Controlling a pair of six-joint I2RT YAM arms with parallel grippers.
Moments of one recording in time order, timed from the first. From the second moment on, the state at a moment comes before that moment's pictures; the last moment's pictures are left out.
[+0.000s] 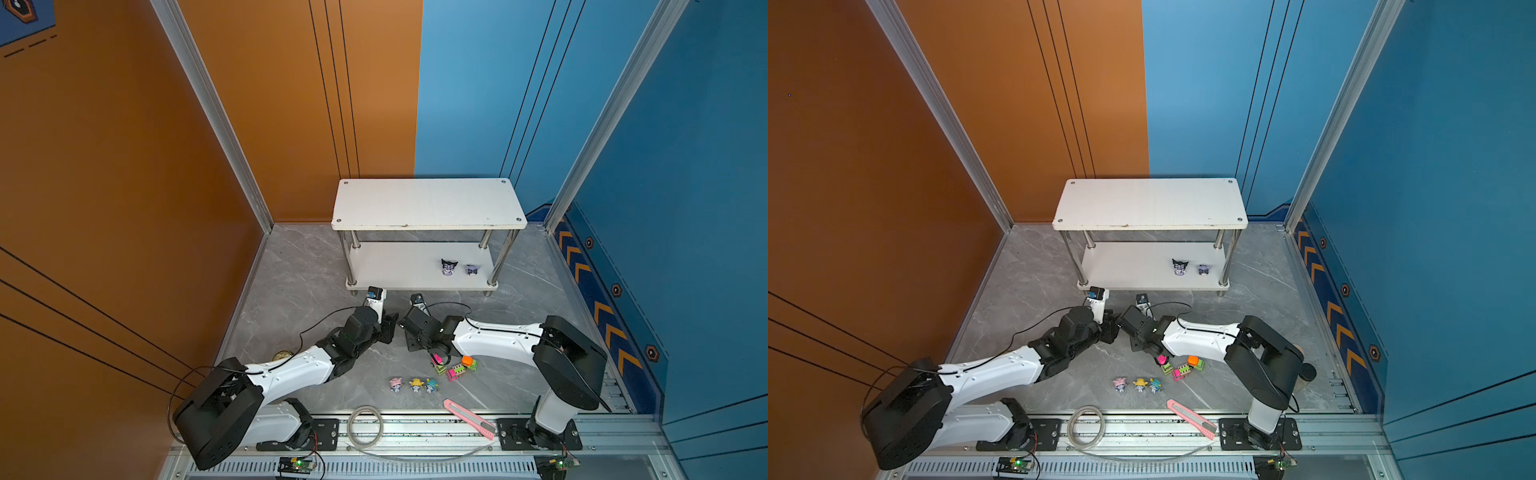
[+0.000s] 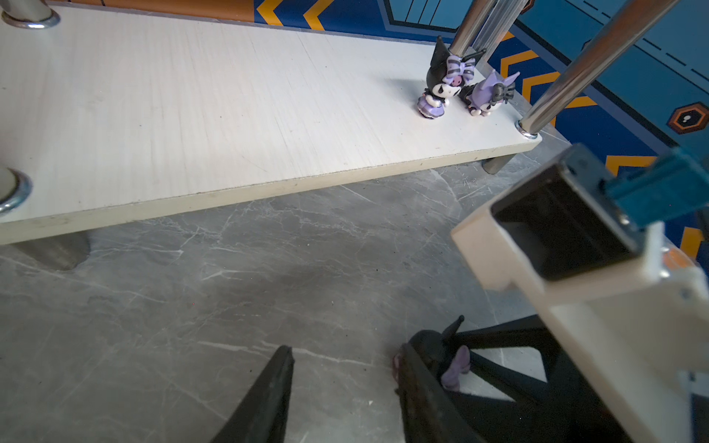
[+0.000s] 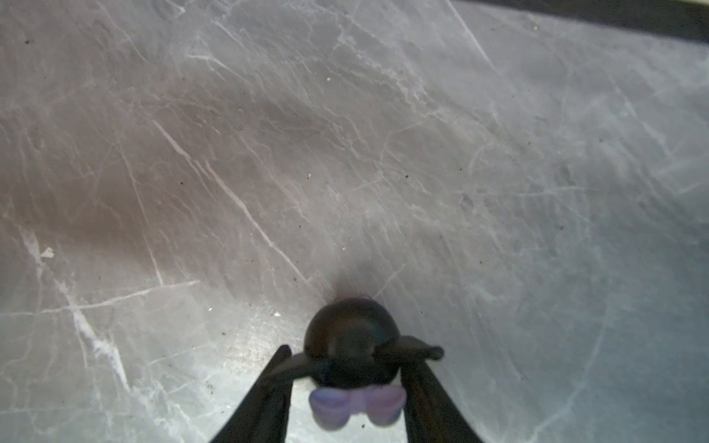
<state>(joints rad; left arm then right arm) -0.74 1.26 0.46 0.31 -0.15 -0.41 1.00 1.72 1.01 -0.37 0.33 0.70</state>
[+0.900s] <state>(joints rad) -0.70 1.19 0.43 0.31 -0.15 -0.41 0.99 1.72 1.09 -0.38 0.42 0.70</state>
